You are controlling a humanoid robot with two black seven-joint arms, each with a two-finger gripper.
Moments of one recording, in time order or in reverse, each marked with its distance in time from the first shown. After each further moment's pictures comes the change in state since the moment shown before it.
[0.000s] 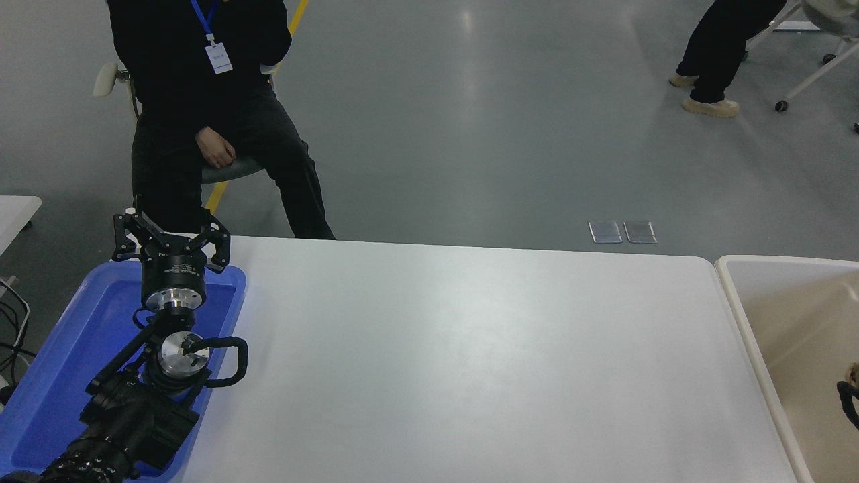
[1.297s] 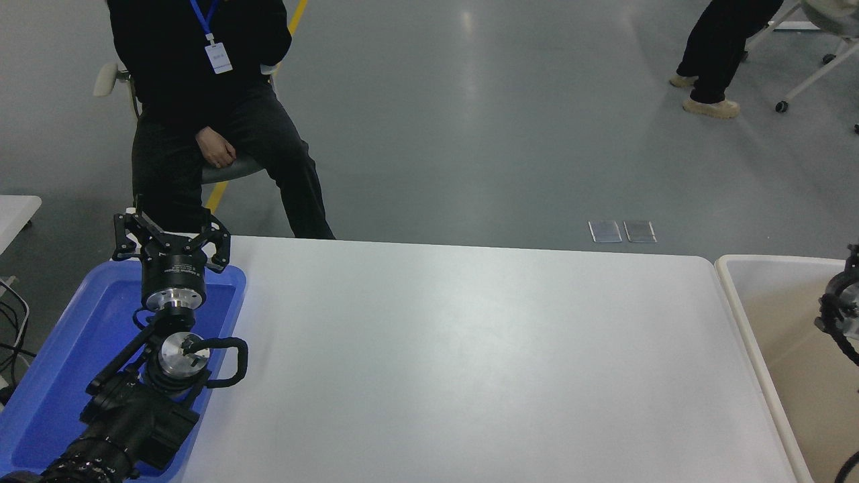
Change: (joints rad) left arm 0.000 0.000 0.000 0.000 0.000 0.000 0.000; right arm 0.222 -0.102 0.174 0.228 0.005 0.075 0.047
